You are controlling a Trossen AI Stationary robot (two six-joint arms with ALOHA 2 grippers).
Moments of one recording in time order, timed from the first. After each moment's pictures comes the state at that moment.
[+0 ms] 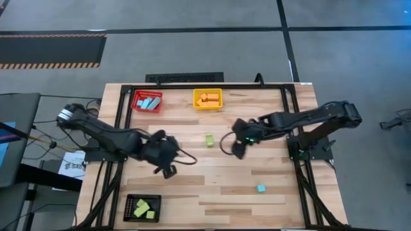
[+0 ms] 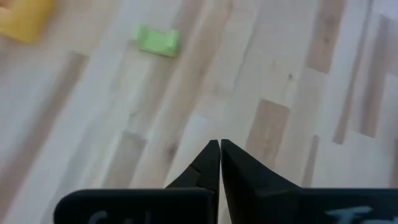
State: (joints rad) left arm -0.39 1.40 1.22 -0.90 -0.33 -0.68; right arm 0.15 1.38 1.21 -0.89 0.12 0.73
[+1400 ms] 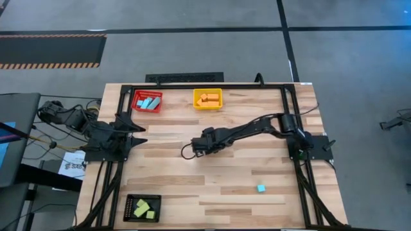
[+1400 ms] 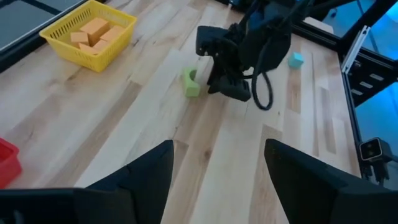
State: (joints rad) left arm -0.43 0.50 0.80 -0.95 -0.45 -0.65; right arm 0.07 2.19 1.63 -0.82 0.21 1.32
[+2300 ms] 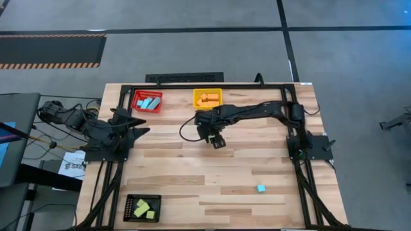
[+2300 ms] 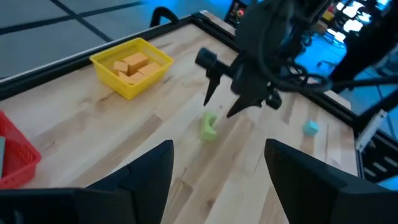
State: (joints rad) left arm -0.43 0.51 0.80 -0.87 -0.67 -0.81; right arm -0.11 2.04 1.63 -0.83 0.01 -0.44
